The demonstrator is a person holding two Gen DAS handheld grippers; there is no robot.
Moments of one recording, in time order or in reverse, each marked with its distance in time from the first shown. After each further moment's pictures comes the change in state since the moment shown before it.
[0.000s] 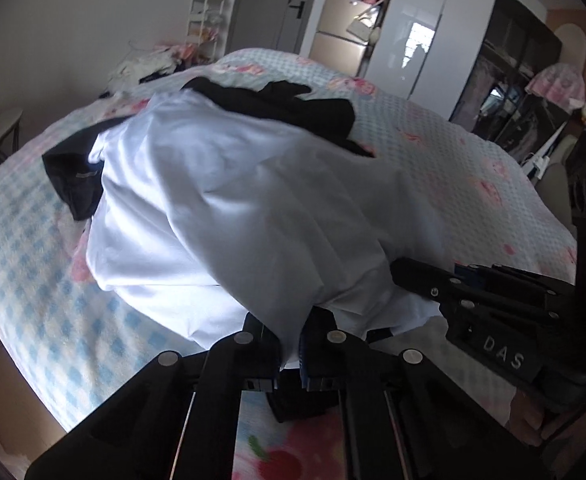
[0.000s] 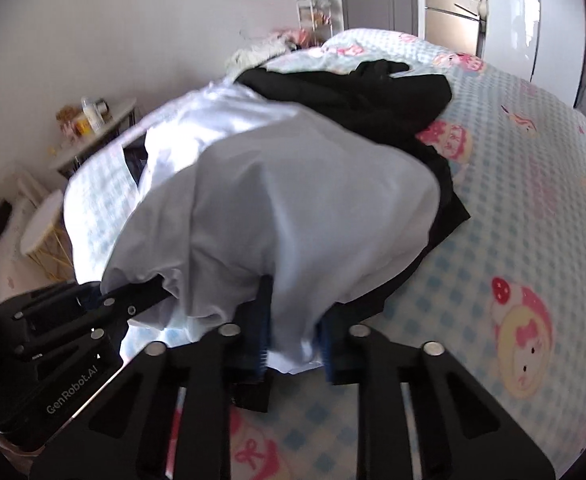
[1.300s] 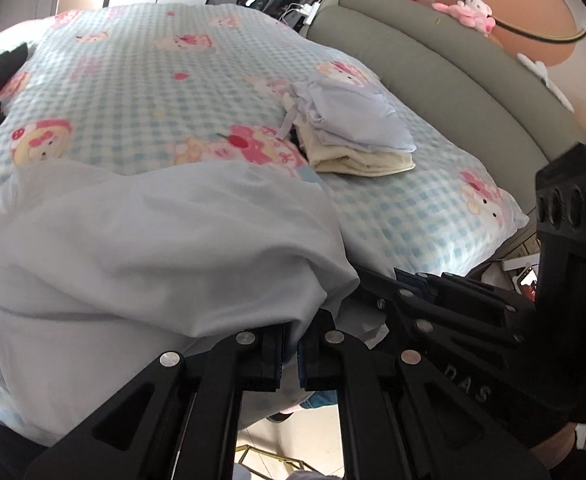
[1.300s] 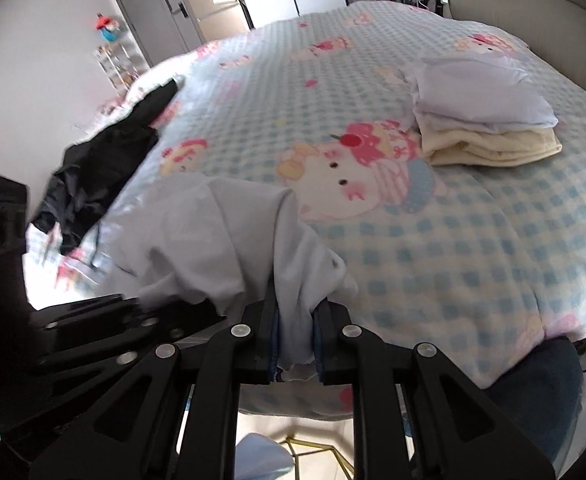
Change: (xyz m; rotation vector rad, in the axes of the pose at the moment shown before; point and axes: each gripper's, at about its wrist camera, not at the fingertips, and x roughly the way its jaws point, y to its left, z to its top) left arm -0.079 -0.394 -0.225 0.413 0.349 -0.606; right arm -0.307 -0.205 -0.337 0.565 -0.082 -0.334
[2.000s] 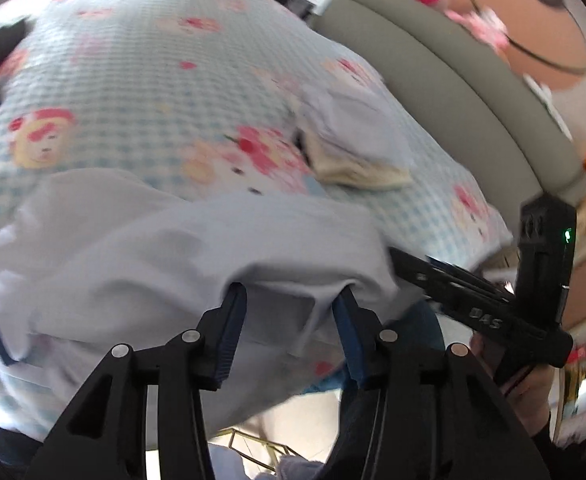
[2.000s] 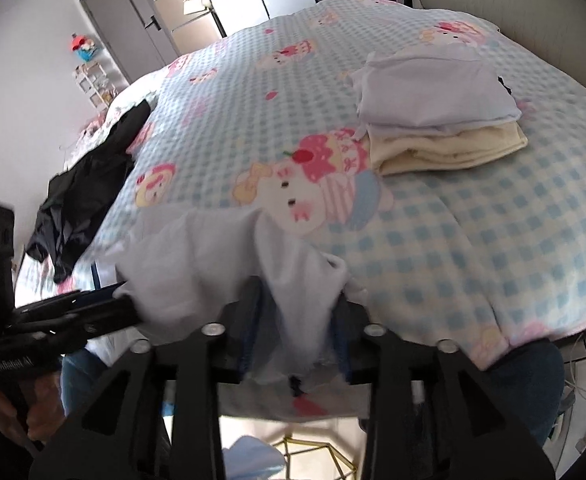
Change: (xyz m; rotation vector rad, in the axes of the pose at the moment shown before) left arm -0.016 0.045 0.037 -0.100 0.061 -0.033; right arm -0.012 -0.055 0.029 0.101 0.011 -0.024
